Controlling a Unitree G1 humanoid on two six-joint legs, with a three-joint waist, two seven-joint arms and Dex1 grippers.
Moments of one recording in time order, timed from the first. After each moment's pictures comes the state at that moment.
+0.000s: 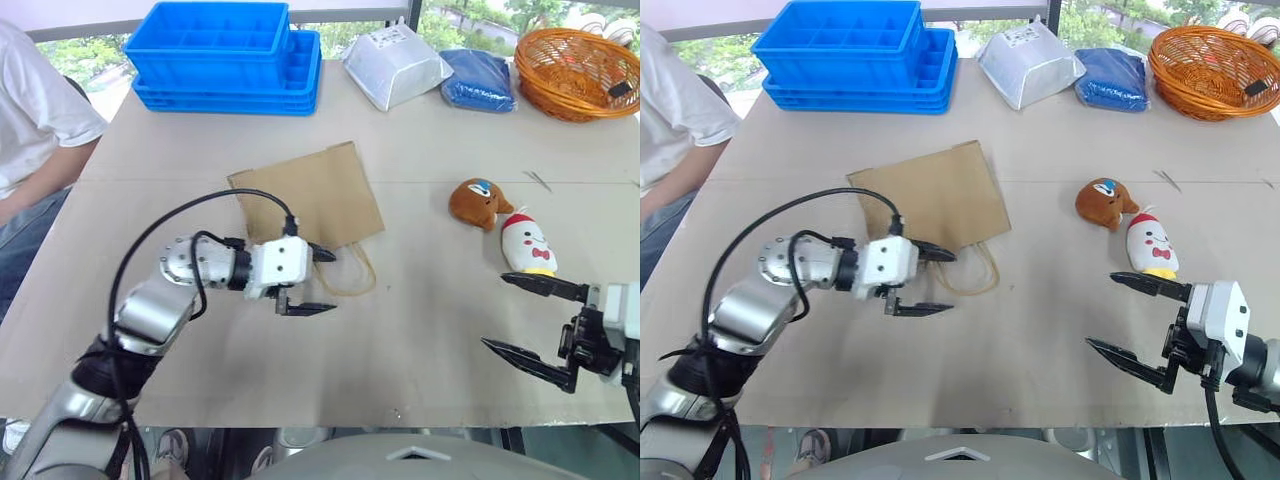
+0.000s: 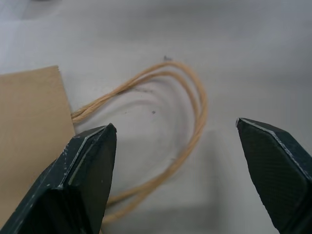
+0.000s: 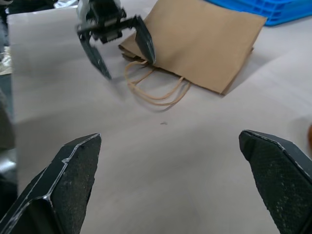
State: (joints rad) left arm -0.35 0.81 -0.31 -0.20 -0.15 0.10 -1.19; right arm 0.50 -0.71 -0.47 -0.71 0.65 0.27 1.06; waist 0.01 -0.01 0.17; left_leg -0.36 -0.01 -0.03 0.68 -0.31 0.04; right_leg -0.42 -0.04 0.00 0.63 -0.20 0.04
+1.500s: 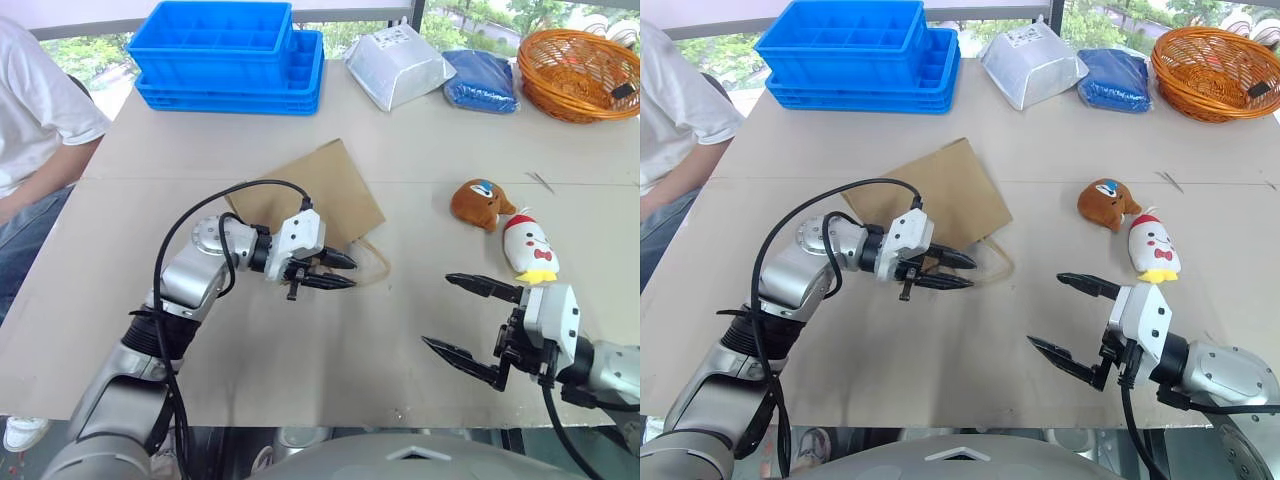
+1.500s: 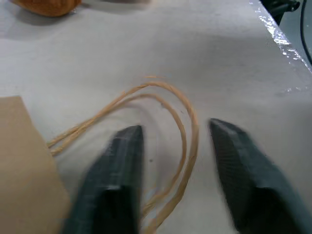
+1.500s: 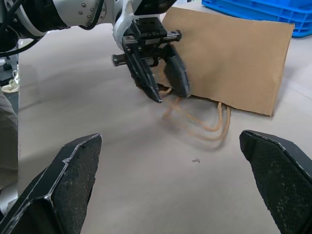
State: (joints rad) left arm -0.47 0.67 -0.28 -0.05 -0.32 0.30 -1.33; right arm 0.43 -0.68 -0.15 -0.85 0.57 0.34 0.80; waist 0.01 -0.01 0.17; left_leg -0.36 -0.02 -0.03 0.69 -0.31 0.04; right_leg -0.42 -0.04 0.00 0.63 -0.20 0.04
